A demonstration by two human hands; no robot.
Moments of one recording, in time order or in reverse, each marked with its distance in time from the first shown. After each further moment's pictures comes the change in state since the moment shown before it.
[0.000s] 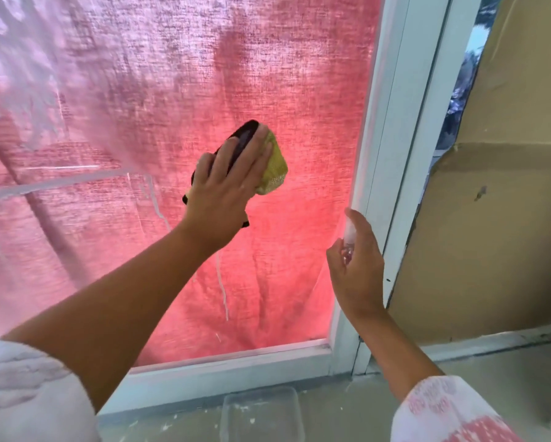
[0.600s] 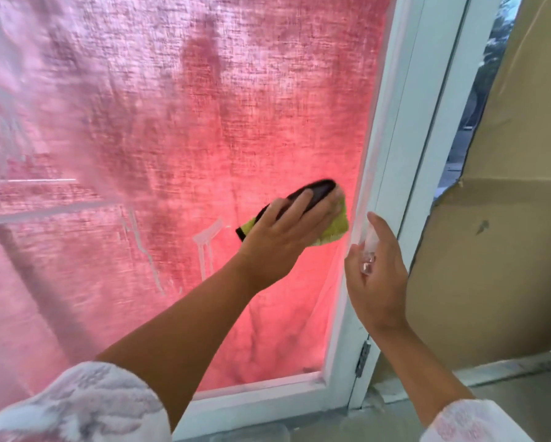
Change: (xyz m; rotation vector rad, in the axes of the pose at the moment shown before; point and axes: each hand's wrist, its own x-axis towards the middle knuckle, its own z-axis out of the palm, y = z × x) left_hand 0.029 0.064 0.034 -0.076 0.064 0.241; right_hand 0.048 0.015 -0.007 -0.101 0.131 -0.093
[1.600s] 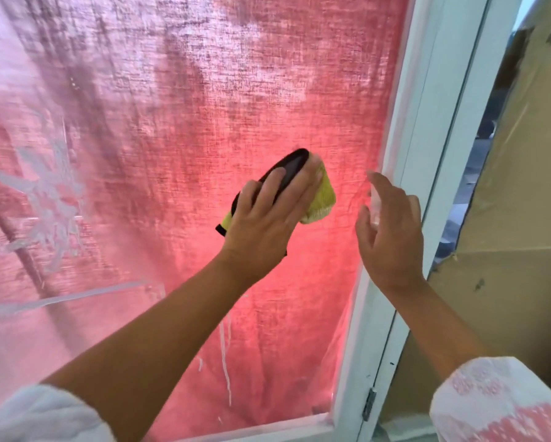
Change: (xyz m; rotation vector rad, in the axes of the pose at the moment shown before) left_hand 0.078 -0.110 -0.044 0.087 0.092 -0.219; right_hand 0.152 -0.059 -0.001 -0.192 0.017 -0.330
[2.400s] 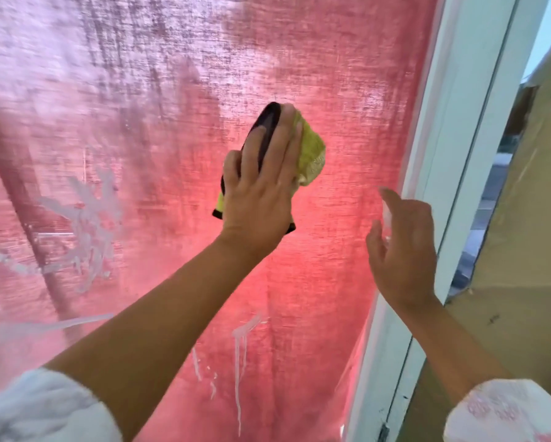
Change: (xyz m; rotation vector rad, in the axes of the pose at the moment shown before) left_hand 0.042 -0.055 -0.009 -0.030 0.067 -0.294; right_hand 0.024 -0.014 0.006 -0.015 0.062 -0.037
